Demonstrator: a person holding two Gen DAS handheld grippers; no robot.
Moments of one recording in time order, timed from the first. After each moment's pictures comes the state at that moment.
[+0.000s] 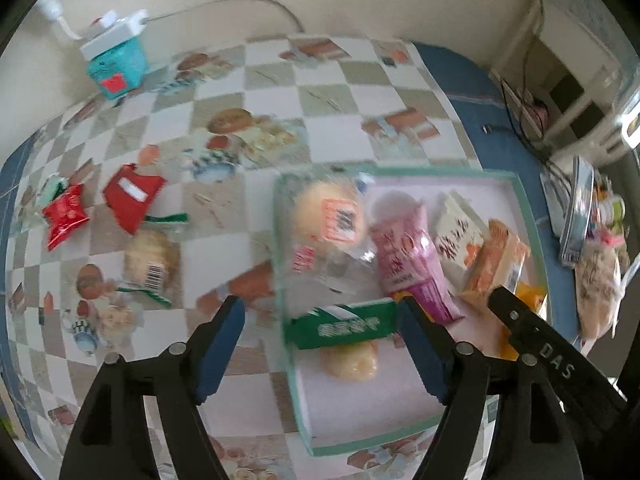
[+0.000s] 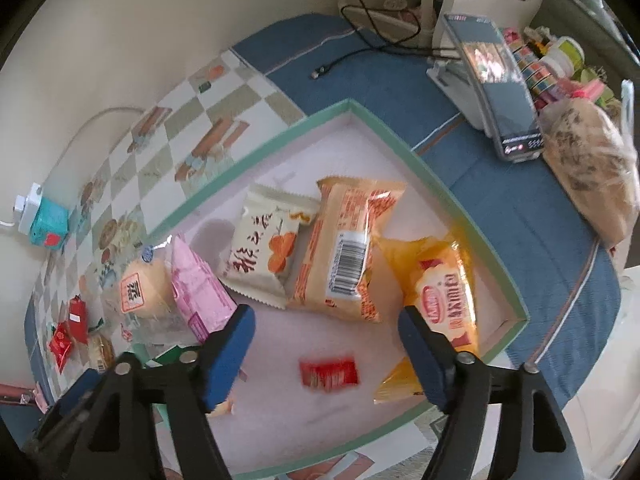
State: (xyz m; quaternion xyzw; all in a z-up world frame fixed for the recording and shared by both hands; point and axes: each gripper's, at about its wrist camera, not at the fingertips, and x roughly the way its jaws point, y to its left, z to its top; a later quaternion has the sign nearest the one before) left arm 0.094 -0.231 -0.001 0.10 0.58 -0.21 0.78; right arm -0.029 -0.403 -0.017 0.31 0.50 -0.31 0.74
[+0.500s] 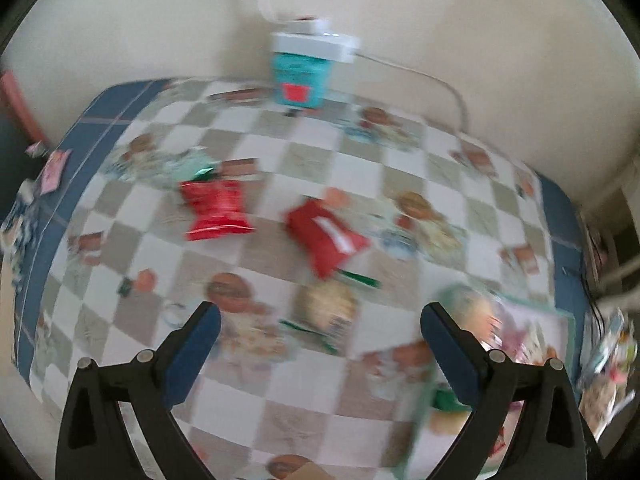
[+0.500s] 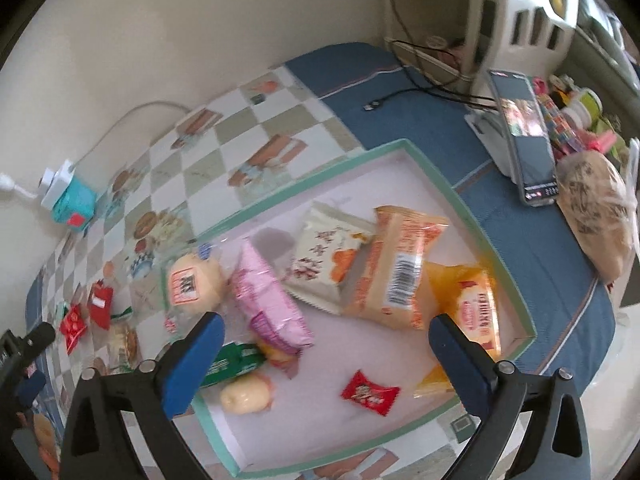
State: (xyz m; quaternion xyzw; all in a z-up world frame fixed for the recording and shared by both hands) left arm 0.154 -0.084 0.033 -0.03 0.54 -0.04 0.84; right arm -0.003 -0.360 0.011 0.26 0.49 -0.28 0.78
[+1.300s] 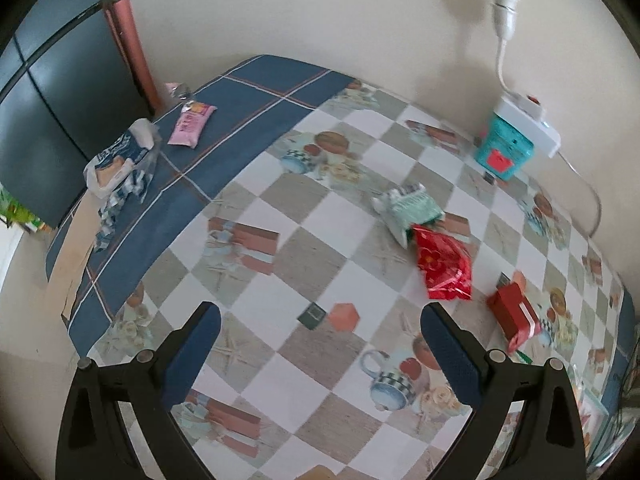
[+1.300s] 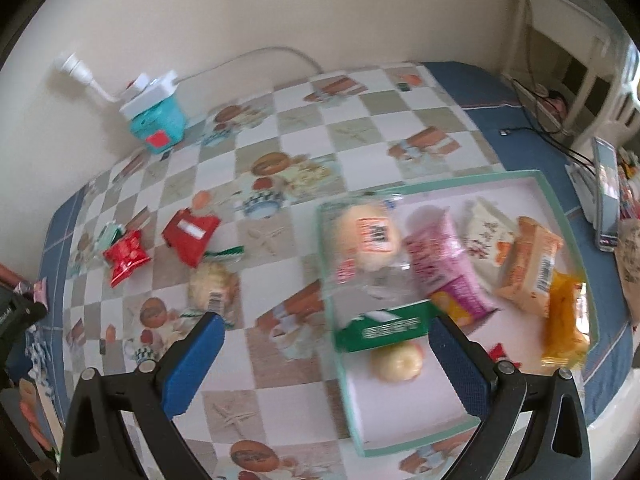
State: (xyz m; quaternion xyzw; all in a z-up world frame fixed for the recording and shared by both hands) left arm 0.169 0.095 0.033 -0.10 0.52 0.14 0.84; right arm 0.061 -0.223 0.016 0.18 0.51 -0.18 0.82
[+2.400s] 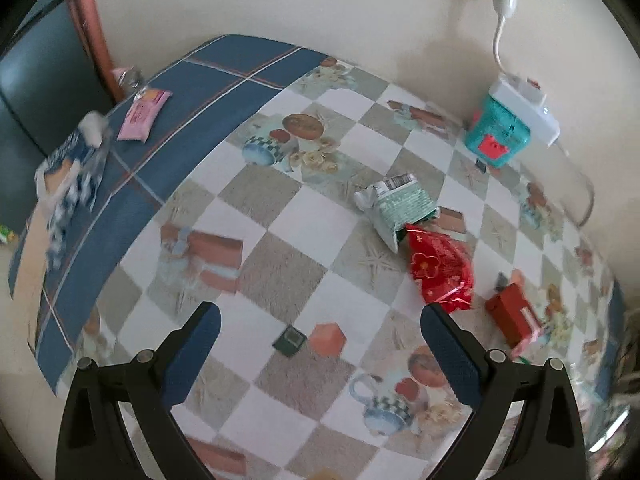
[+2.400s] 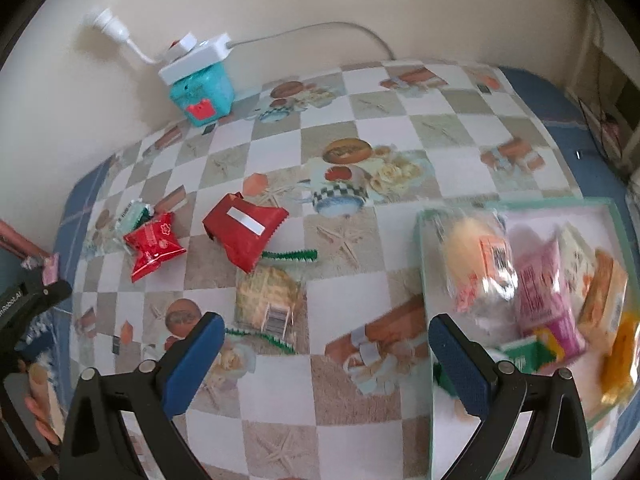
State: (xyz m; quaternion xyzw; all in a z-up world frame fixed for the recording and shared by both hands) left arm 0.212 0.100 -0.006 -0.10 0.55 0.07 0.83; right arm 0.119 -0.185 -0.016 0.15 0.52 -0.12 0.83
